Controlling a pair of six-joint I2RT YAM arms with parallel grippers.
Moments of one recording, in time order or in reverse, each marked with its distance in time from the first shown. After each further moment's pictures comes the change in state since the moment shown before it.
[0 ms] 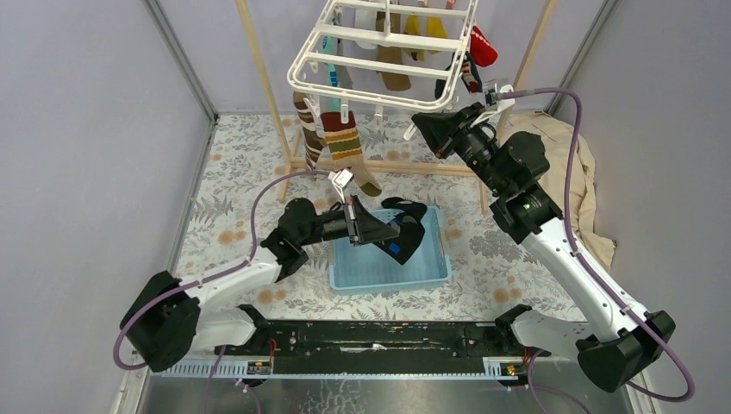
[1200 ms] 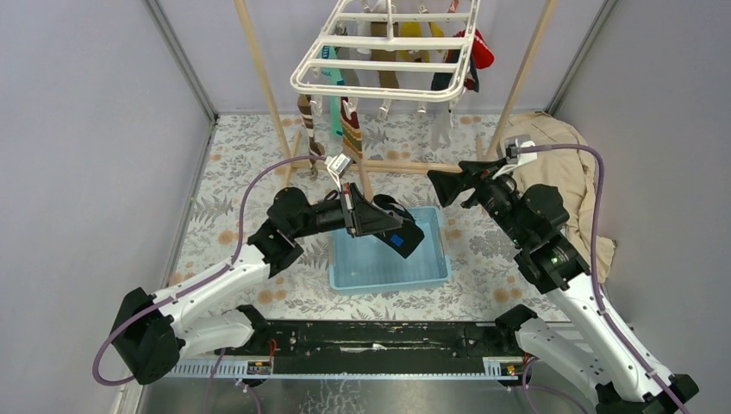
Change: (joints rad) left arm -0.029 -0.125 0.172 -0.220 -0.003 0.021; right arm 0.000 -0.353 -0.290 -0.240 0.132 -0.007
